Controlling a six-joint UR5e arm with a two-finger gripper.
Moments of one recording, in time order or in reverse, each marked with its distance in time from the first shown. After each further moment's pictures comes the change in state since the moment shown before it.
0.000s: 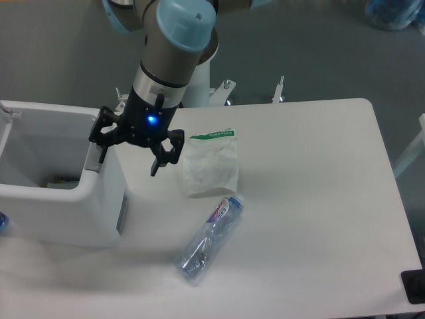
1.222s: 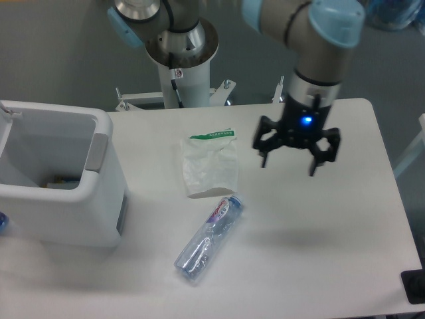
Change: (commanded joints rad) arm 0.394 -0.159 0.012 0.083 0.199 0.854
